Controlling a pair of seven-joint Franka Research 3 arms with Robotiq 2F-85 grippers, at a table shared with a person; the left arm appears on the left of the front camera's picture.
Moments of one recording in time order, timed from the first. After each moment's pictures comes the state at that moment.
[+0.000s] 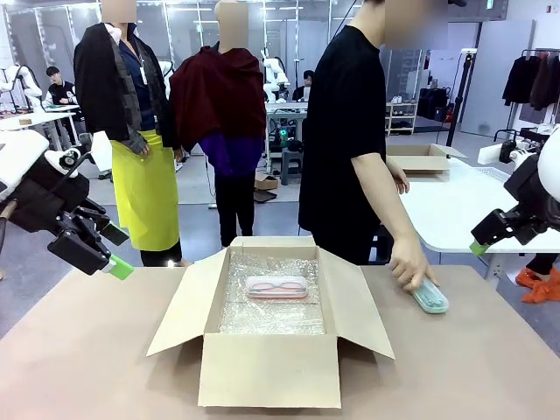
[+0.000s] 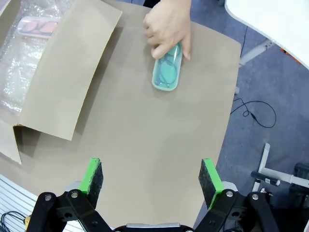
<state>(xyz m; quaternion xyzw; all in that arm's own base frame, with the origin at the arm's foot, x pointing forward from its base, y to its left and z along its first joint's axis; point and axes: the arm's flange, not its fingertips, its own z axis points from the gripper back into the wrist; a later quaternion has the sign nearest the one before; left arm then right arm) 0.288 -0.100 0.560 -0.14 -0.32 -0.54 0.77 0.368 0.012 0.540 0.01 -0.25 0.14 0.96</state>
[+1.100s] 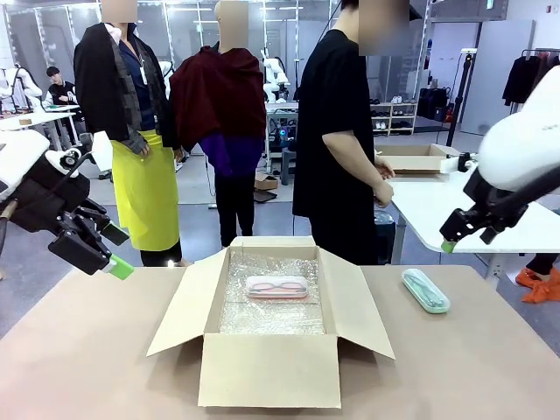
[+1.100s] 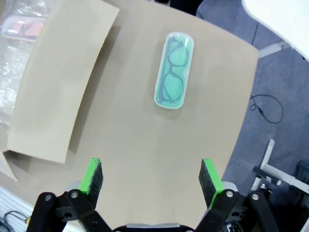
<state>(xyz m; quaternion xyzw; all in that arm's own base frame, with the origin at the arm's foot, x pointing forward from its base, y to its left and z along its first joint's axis) 0.288 -0.100 0.560 -0.14 -0.32 -0.54 0.77 0.469 0.030 0.509 0.02 -0.18 0.16 0.97</state>
